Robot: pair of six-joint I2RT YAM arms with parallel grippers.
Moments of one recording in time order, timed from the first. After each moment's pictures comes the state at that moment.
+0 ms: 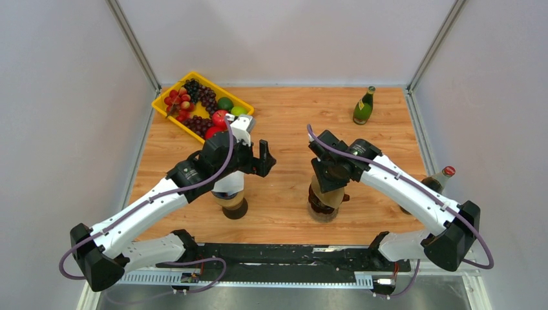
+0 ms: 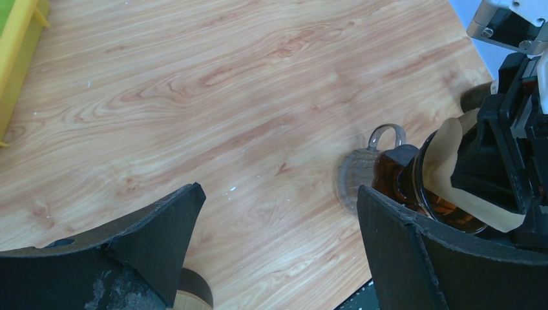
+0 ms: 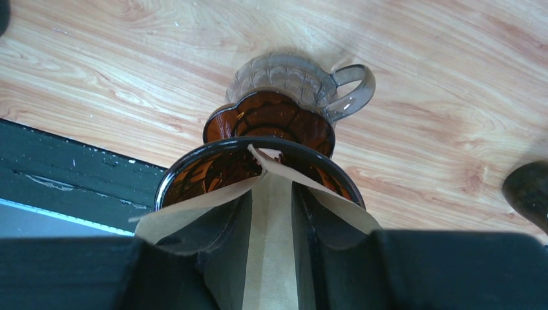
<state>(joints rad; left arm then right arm) -0.80 1.05 0.98 -0.38 -0.09 -0.39 0.80 1.31 1.26 -1.18 0.13 0.43</state>
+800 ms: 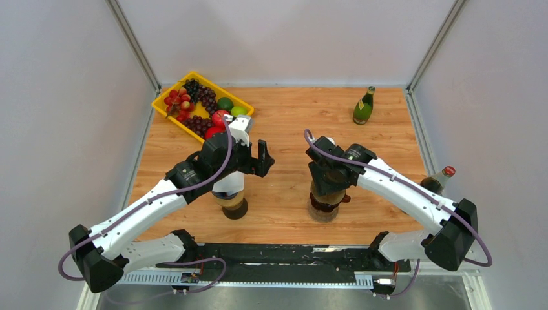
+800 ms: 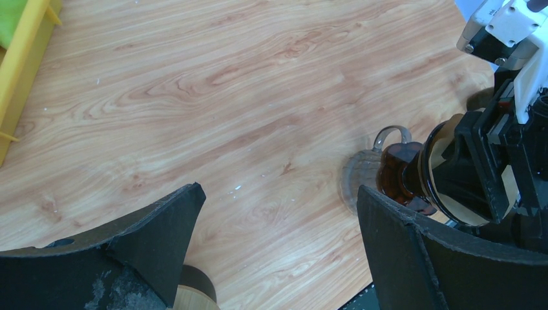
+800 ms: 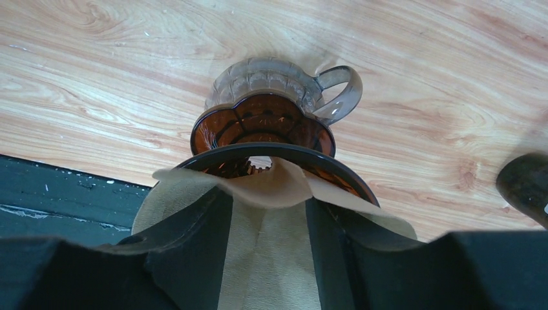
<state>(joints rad) -0.80 1.03 0.98 -0.38 -0.11 -0.40 0.82 1.31 1.19 -1.13 0.21 0.48</state>
